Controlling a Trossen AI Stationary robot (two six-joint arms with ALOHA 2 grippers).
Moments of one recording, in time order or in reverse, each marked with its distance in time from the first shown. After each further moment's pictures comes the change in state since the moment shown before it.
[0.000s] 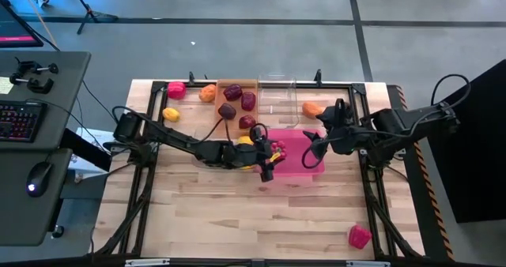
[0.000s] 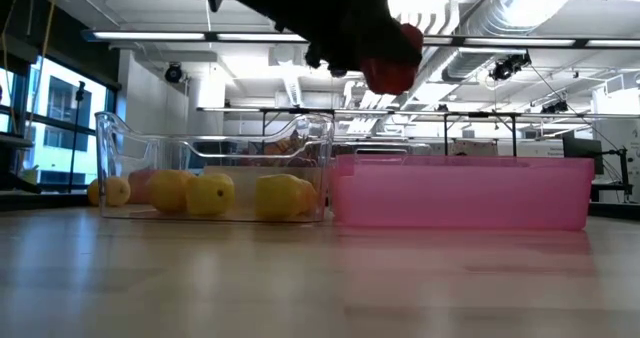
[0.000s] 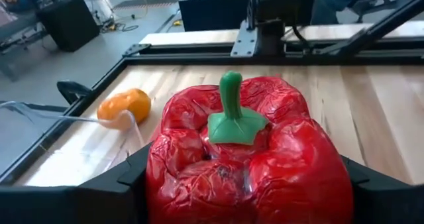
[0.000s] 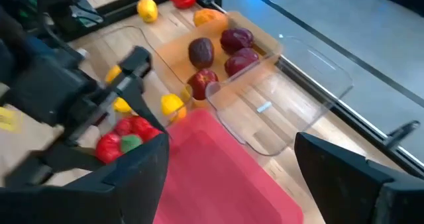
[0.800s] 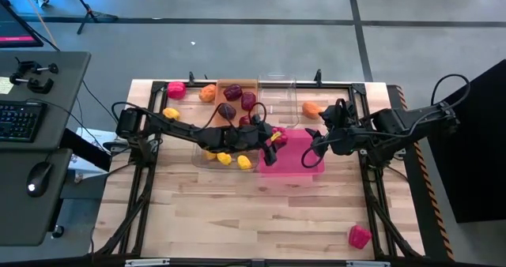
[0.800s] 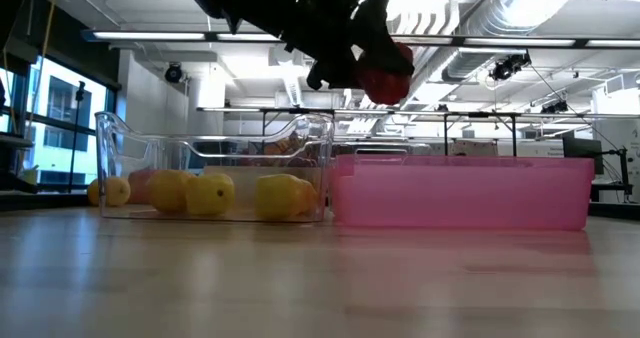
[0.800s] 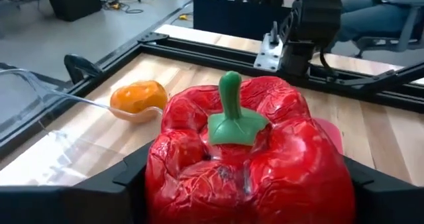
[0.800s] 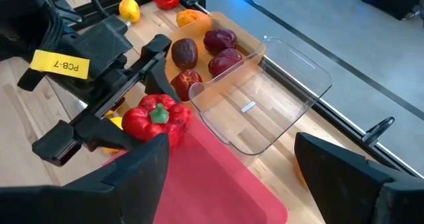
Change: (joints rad) left arm 0.133 -0.003 0.000 0.021 0.126 -0.151; right arm 0.001 0.000 0.000 -0.052 0.050 0.033
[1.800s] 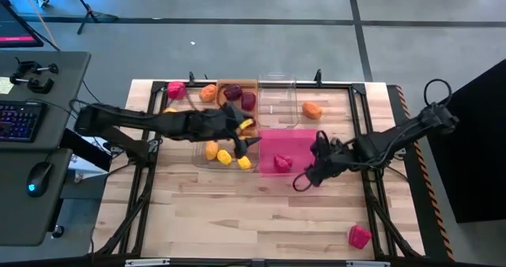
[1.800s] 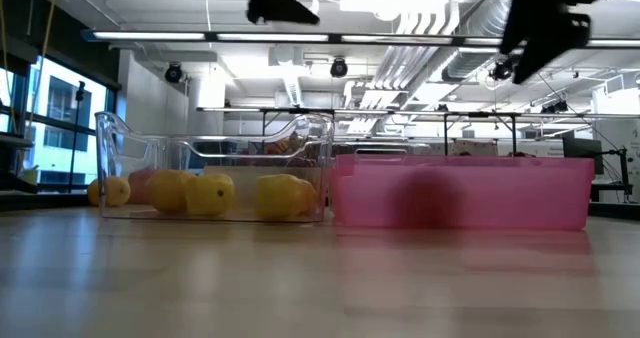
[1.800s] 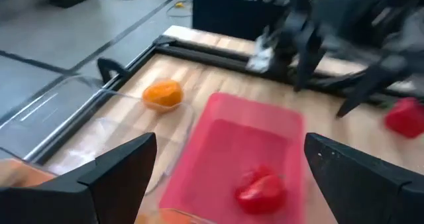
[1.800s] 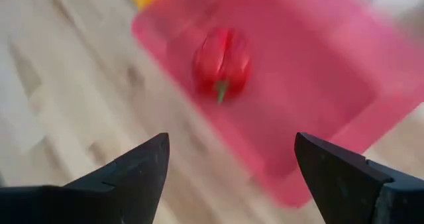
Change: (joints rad) left arm -0.013 -0.423 -0.014 -0.476 0.024 -0.042; right arm 0.077 -0.002 -0.412 0.238 -0.418 0.273
